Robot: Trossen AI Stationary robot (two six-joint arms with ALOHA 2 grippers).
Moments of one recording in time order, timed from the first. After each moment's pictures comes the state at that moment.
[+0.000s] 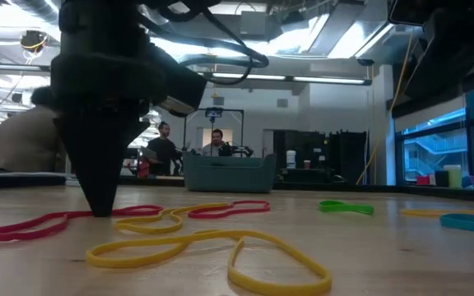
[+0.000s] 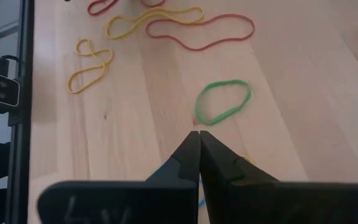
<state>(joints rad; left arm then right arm) -0.44 2.03 1.34 -0.85 -0.10 -1.01 0.52 1.17 0.72 -0.42 0.30 0.73</state>
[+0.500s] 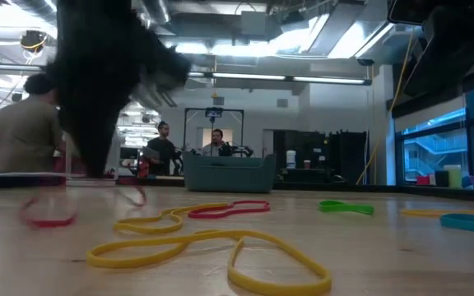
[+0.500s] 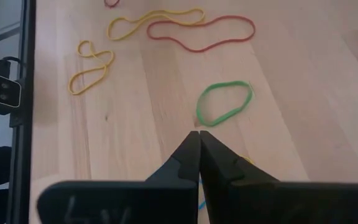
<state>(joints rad) -0.42 1.91 1.34 -0.98 -0.12 -1.07 0.51 1.17 0.72 -0.42 0.30 0.73</state>
